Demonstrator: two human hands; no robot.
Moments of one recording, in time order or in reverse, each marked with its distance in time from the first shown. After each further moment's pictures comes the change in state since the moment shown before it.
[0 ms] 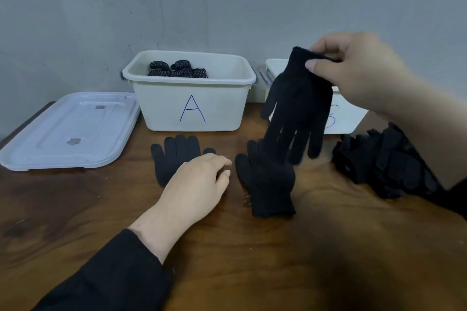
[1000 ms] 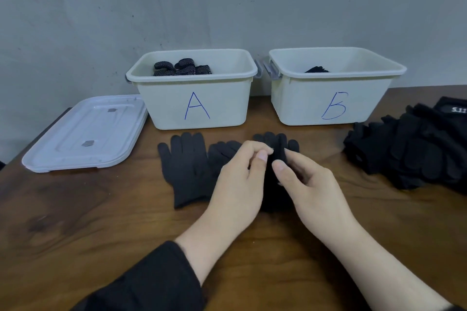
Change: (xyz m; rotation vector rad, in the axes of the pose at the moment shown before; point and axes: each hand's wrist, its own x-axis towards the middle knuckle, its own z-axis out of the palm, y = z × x) left_hand -0.017 0.068 0.017 -0.649 0.159 0.002; right_hand -0.135 0.044 0.119 0.569 -0.062 0.150
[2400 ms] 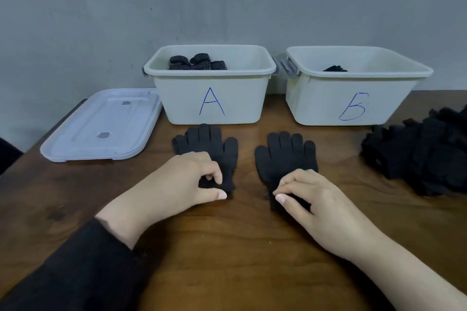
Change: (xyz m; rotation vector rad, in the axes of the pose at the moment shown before) left_hand 0.012 -0.058 -0.114 0.655 -0.412 0.046; right_hand 0.000 0.020 -0.007 -0.648 -0.319 -0.253
